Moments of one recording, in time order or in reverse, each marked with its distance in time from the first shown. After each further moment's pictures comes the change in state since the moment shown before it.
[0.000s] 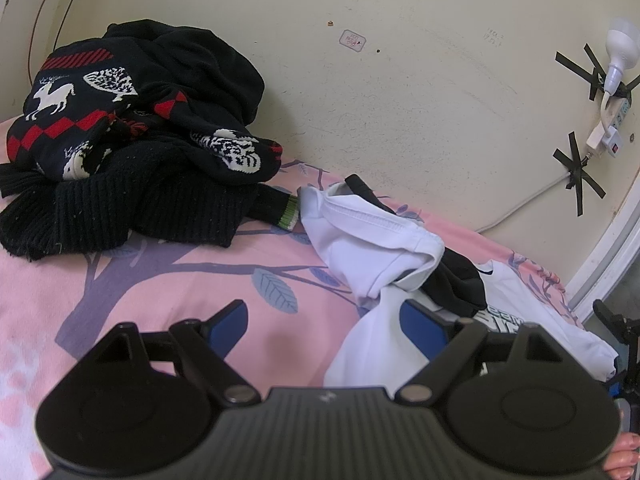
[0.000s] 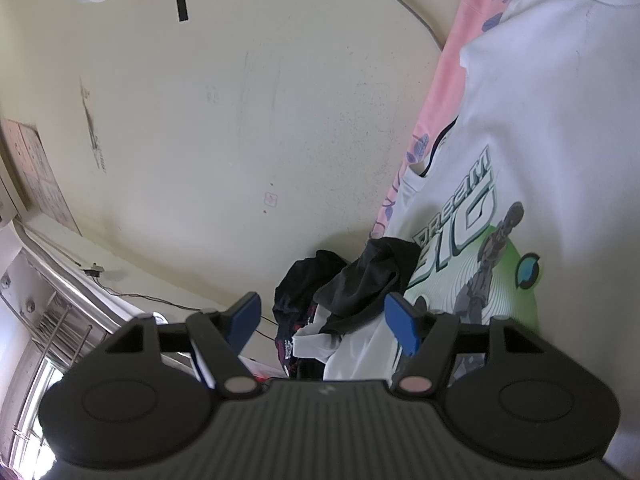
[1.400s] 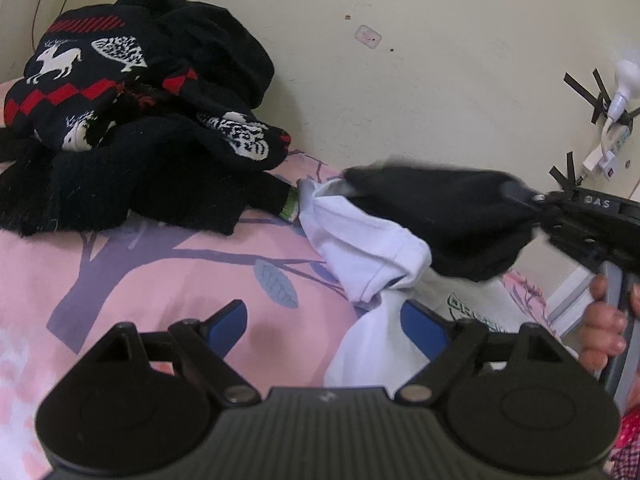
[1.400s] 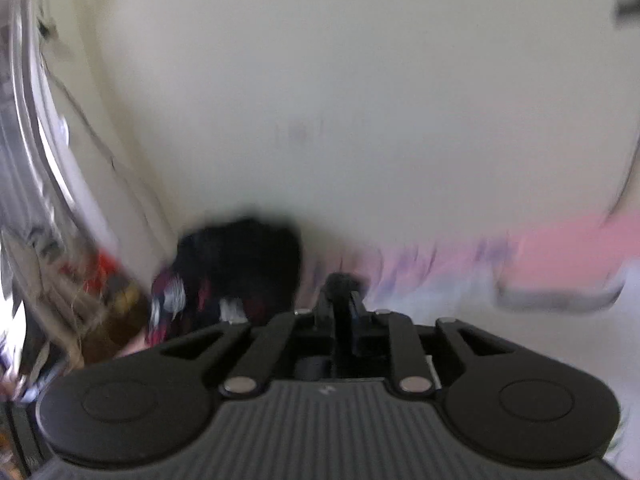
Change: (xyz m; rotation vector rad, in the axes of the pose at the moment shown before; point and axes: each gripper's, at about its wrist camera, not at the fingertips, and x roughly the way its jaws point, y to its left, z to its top) left arm 0.002 0.019 0.004 -0.094 0.036 -0.058; right arm 0.164 0.158 0.002 -0.848 0.039 -0.417
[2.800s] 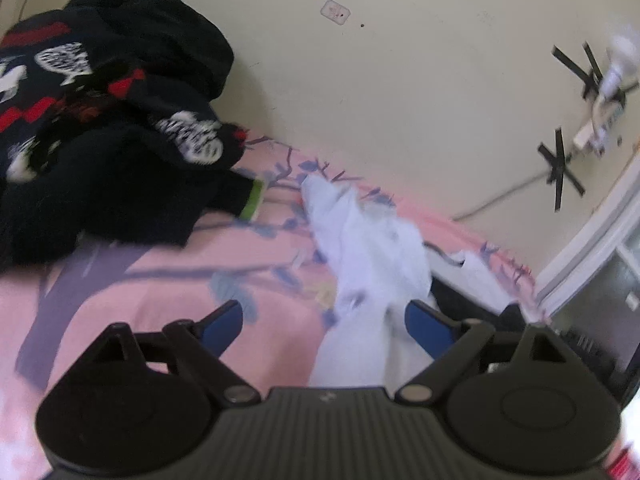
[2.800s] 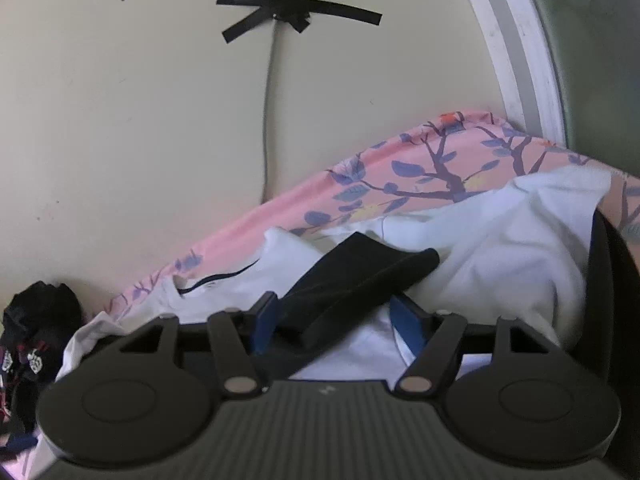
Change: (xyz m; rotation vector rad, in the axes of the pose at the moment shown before) left arm 0.024 -0.027 0.031 0.041 0.103 -0.040; right arm -0.115 -0.169 -0.092 0.343 -0.050 -0.437
